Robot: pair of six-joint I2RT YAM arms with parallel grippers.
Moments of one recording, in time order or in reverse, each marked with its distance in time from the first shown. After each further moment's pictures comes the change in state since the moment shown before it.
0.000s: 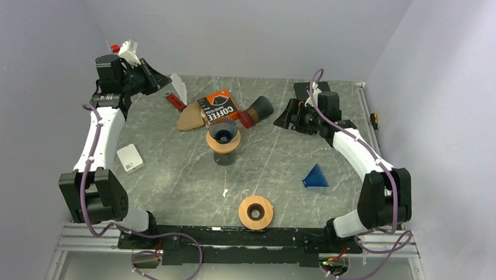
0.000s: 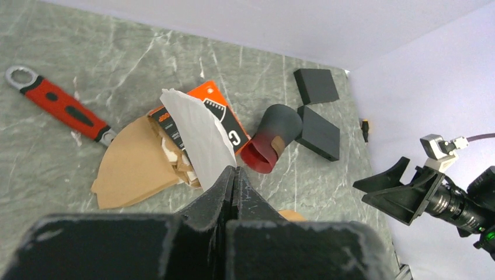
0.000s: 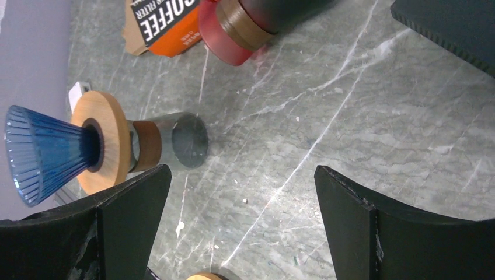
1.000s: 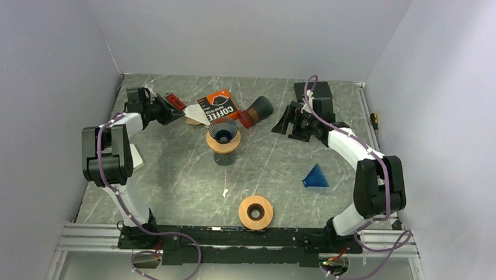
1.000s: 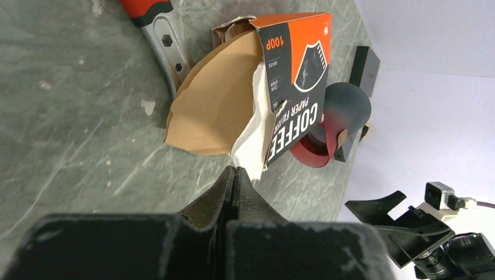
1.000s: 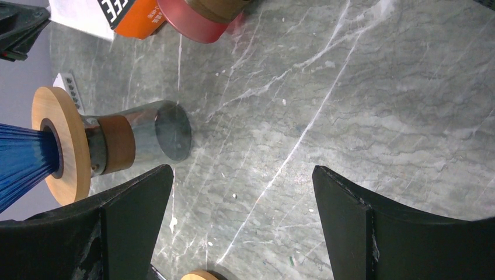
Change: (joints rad) left arm -0.003 0.395 -0.235 0.291 0.042 -0.304; right arm 0.000 0.082 -0.041 0.034 -0.021 0.028
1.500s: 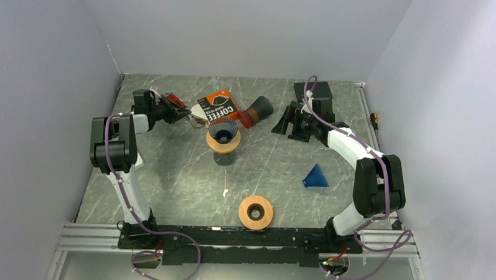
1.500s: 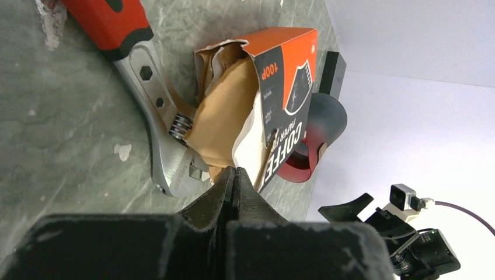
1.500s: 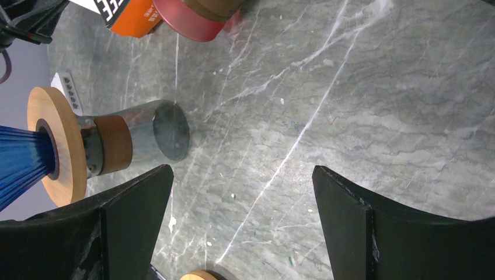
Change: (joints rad) left arm -0.015 0.172 0.031 0.217 0.085 -0.153; right arm 0.000 0.010 0.000 0.000 0.000 0.000
